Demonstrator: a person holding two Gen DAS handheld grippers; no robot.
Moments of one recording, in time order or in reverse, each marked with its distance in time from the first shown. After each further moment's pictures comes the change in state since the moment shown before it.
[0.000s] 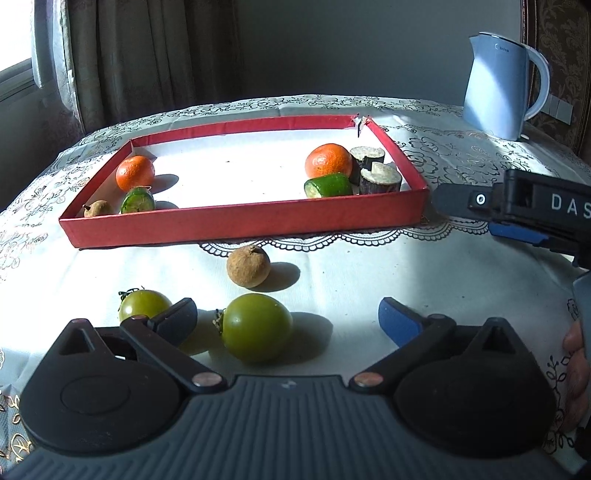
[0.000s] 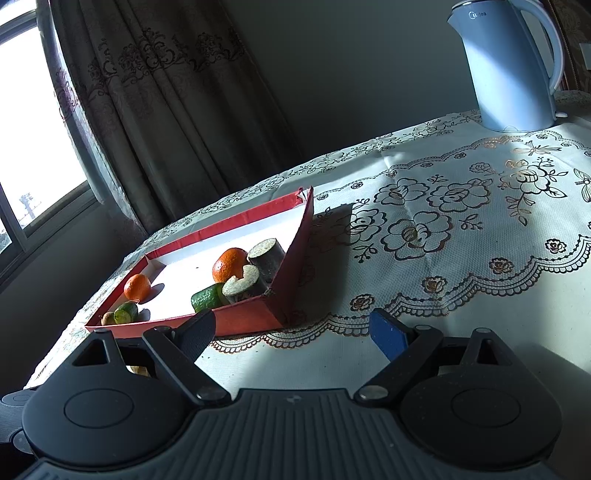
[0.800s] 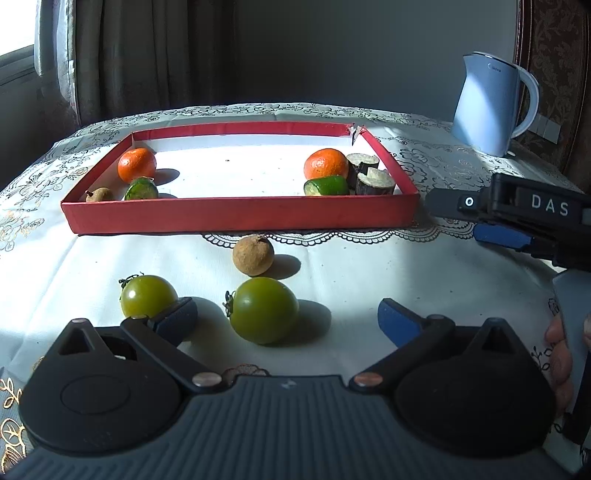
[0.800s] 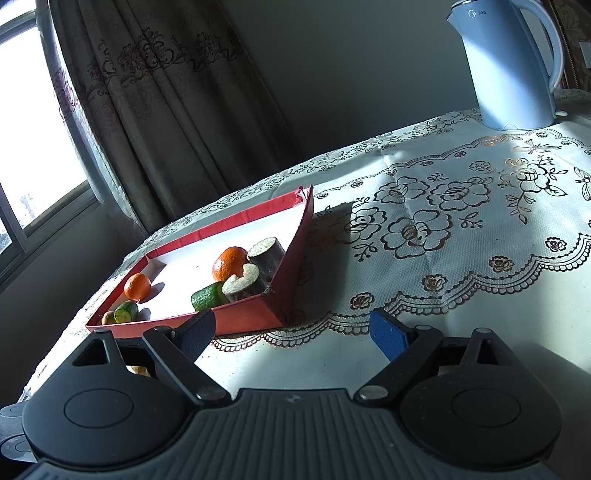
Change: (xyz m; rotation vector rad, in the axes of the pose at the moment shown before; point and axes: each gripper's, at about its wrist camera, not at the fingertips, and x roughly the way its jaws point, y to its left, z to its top) left arm -0.012 0.013 -0.011 -0.043 -0.035 -0.073; right arm 0.000 -0.001 0.000 0.001 0.005 0.003
